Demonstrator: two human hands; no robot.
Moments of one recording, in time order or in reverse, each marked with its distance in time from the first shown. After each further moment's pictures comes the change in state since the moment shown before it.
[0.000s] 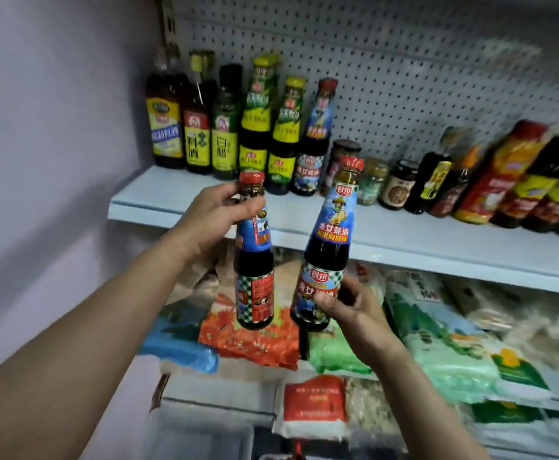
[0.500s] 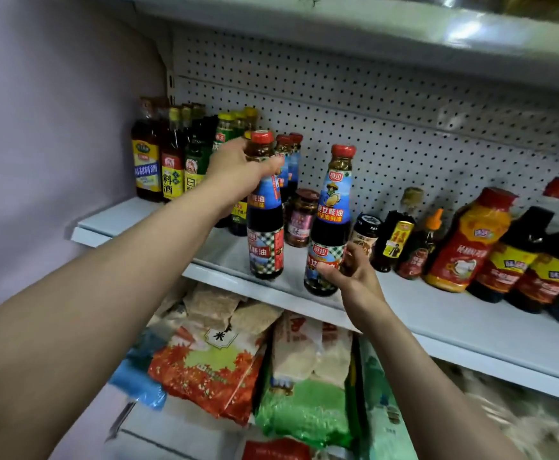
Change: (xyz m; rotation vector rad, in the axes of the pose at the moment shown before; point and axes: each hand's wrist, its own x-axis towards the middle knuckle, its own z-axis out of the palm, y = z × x) left_hand 0.109 0.125 0.122 0.068 0.409 0.109; right_hand 0.117 -0.070 -0.151 -0.014 0.013 -0.137
